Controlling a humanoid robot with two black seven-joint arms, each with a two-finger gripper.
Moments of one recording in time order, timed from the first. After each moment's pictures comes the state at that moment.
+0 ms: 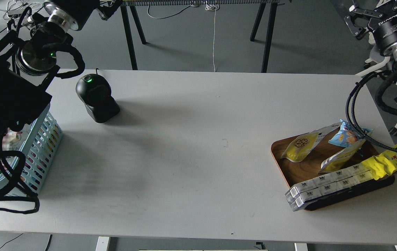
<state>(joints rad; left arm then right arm) -1.09 0.30 -0.75 -0.55 -0.22 -0.49 -0.09 0.94 -0.51 0.67 0.64 0.33 0.49 0.31</state>
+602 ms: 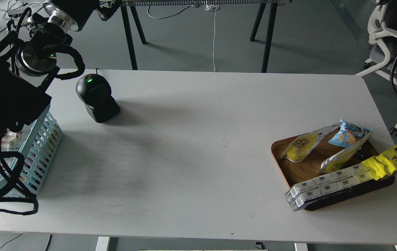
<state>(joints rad) -1.09 0.31 -0.74 -0.56 -0.22 -0.49 -0.11 1.34 -0.71 0.14 0.73 0.16 0.49 0.33</state>
